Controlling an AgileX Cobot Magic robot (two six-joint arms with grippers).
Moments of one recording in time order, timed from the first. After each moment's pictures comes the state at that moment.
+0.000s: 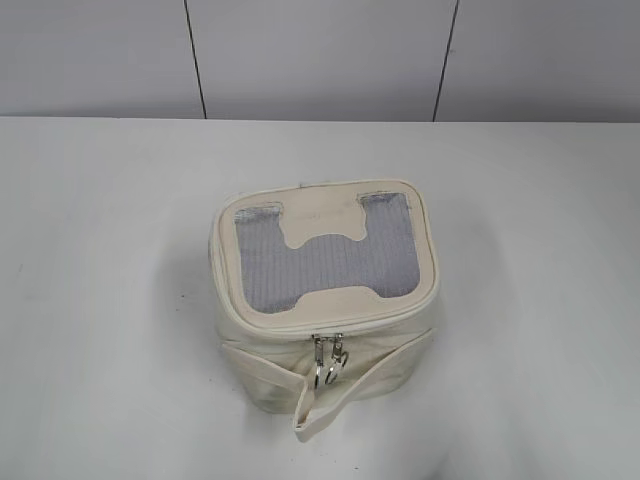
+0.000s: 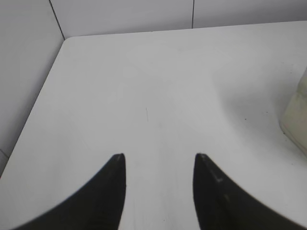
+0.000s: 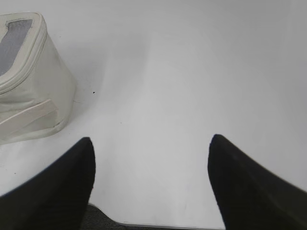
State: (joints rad) left arm -0.04 -0.01 -0.54 0.01 1.05 0.04; right arm 0.00 -0.01 -0.49 0.17 1.06 -0.08
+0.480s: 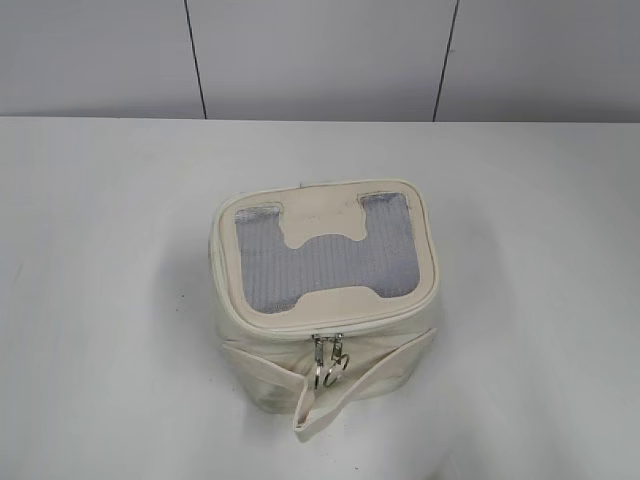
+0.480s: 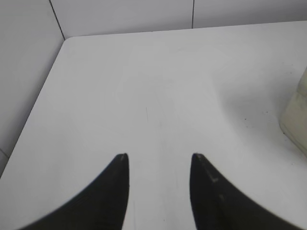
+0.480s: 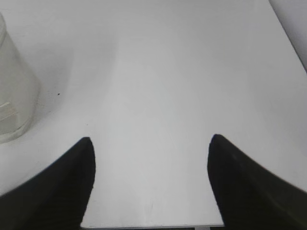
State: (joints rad) left arm -0.04 -0.01 -0.54 0.01 1.05 0.04; right arm 0.00 -0.01 -0.50 0.08 1.06 -0.07
